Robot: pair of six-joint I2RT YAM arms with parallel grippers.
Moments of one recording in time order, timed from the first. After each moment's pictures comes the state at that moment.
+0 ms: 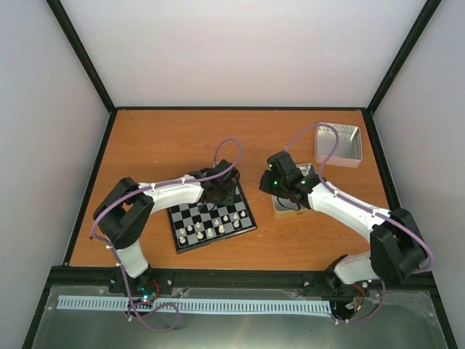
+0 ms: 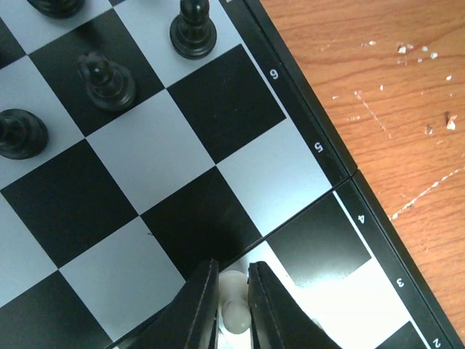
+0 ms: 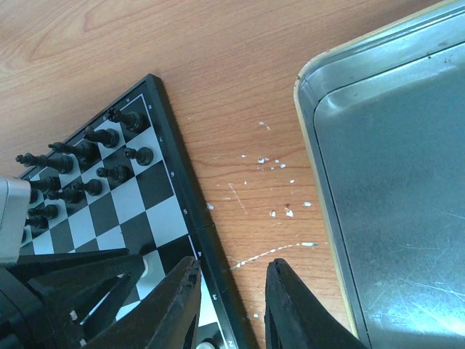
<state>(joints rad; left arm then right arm) -0.76 1.74 1.04 -0.42 -0.08 -0.55 0.64 1.39 0.90 -0.39 0.05 0.84</state>
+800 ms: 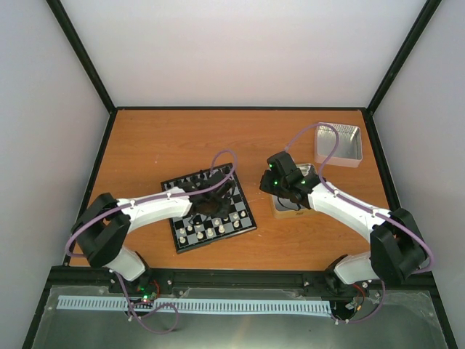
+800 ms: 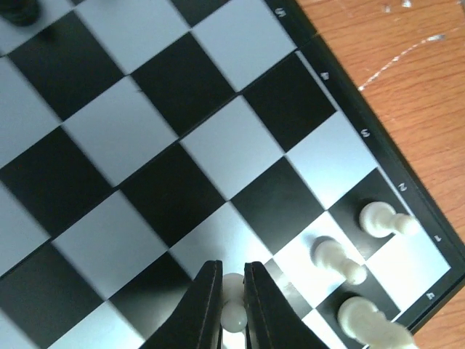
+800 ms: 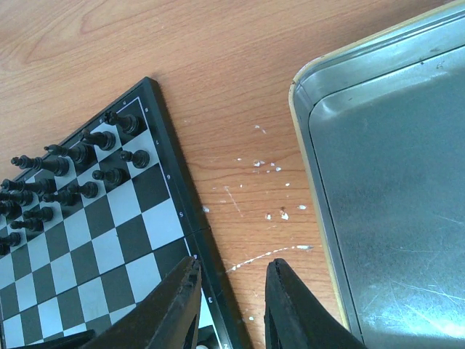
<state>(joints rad) -0.85 1.55 0.92 -0.49 -0.07 -0.53 0.64 1.39 0.90 -0.39 0.07 0.83</state>
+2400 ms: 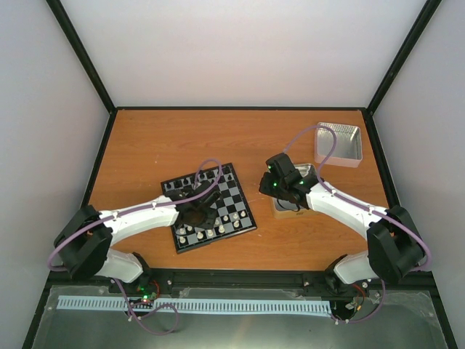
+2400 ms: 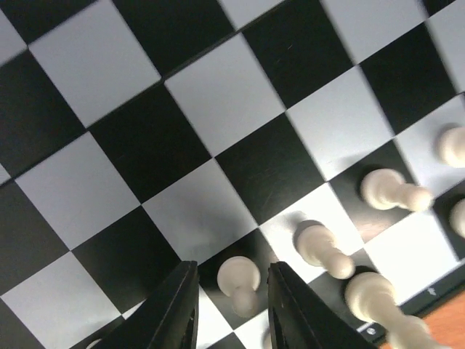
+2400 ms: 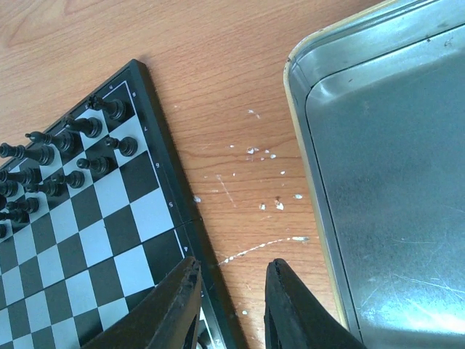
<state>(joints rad) -0.84 1.40 0.77 -0.63 -0.11 -0.61 0.64 1.41 0.89 -0.39 0.05 0.83</state>
